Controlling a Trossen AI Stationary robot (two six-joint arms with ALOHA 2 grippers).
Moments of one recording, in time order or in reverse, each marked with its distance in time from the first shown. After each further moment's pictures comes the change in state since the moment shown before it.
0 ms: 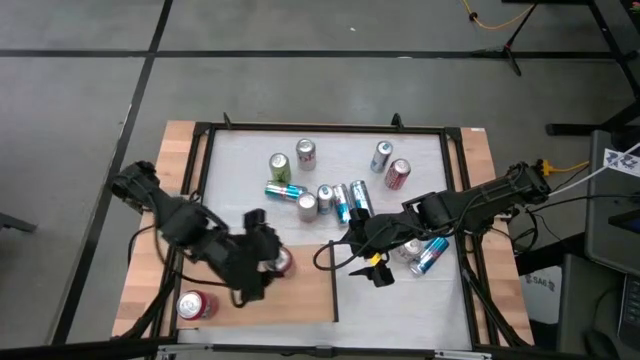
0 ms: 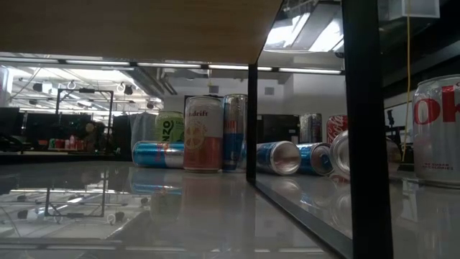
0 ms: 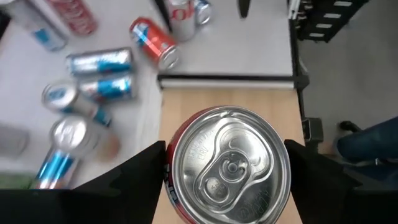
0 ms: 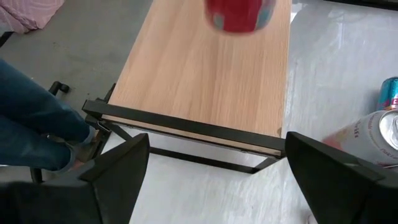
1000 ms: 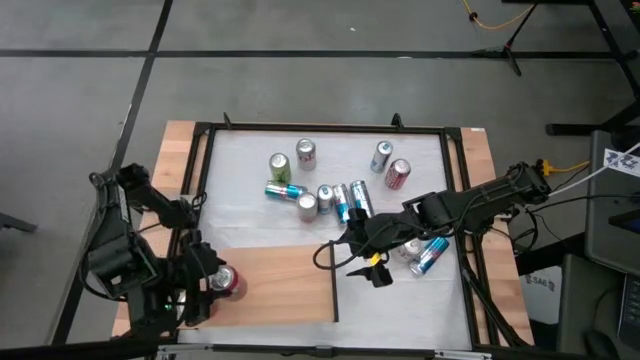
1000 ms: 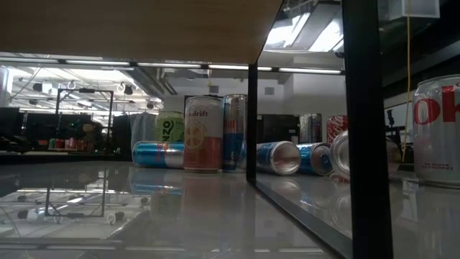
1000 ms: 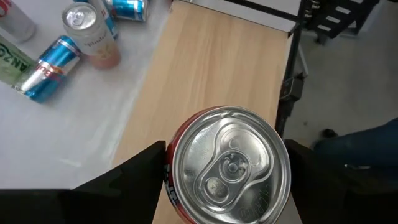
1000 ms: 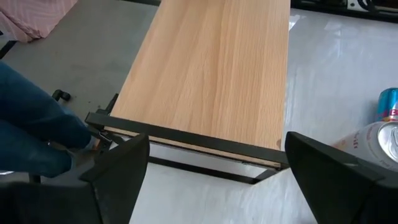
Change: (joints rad) left arm -0.402 -0.053 0.000 -0.317 -0.168 -0.691; right arm 0.000 0.000 0.000 0.042 0.003 0.000
